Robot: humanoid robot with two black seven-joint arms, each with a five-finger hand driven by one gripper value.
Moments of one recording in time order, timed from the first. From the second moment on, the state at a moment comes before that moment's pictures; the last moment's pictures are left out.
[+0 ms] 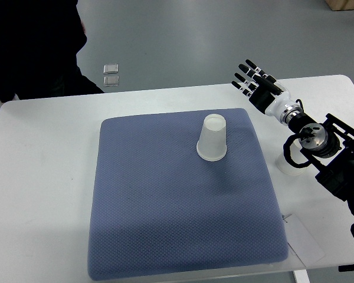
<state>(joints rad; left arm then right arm) -0.02 0.00 -0.07 -0.18 -0.04 0.06 -0.01 0.74 -0.17 0.86 0.65 0.04 0.23 0.10</state>
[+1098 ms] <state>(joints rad) -0.02 0.00 -0.07 -0.18 -0.04 0.06 -0.01 0.88 -0.32 0.71 0.67 -0.19 0.29 0.01</state>
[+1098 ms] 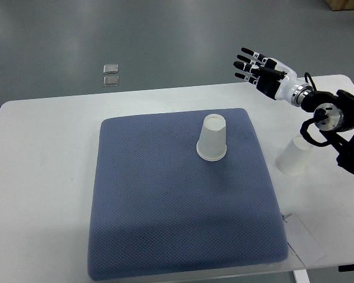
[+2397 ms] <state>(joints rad) -0.02 0.00 -0.06 -0.21 -0.04 0.05 -0.01 1.96 -0.69 -0.61 1.23 -0.80 0.61 -0.18</state>
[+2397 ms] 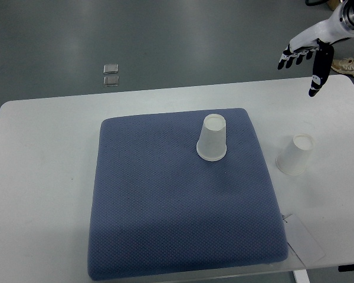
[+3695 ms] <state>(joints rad) -0.02 0.00 -0.07 -0.20 -0.04 0.06 -0.01 1.60 -0.70 -0.61 1.21 -0.88 0.42 -0.18</state>
